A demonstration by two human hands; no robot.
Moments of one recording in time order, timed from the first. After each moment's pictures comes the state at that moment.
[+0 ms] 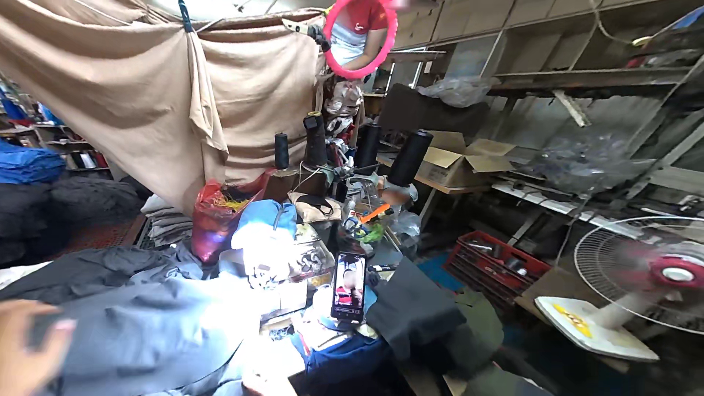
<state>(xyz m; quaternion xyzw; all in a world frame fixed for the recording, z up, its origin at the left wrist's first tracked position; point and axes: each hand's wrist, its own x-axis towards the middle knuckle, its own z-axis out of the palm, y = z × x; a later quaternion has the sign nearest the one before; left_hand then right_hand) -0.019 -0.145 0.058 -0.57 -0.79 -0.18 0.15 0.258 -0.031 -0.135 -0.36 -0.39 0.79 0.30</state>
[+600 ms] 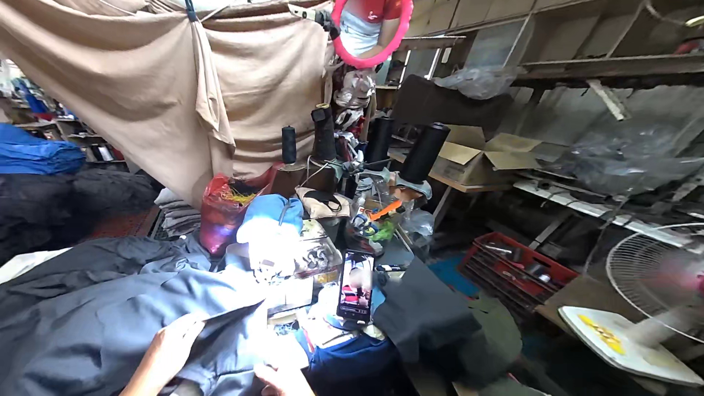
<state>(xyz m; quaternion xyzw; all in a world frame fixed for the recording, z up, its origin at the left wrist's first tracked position) 0.026 -0.064 -0.073 -0.60 -0.72 -0.36 -0.06 0.278 -0.016 -0.131 -0.34 -0.47 0.77 0.28</state>
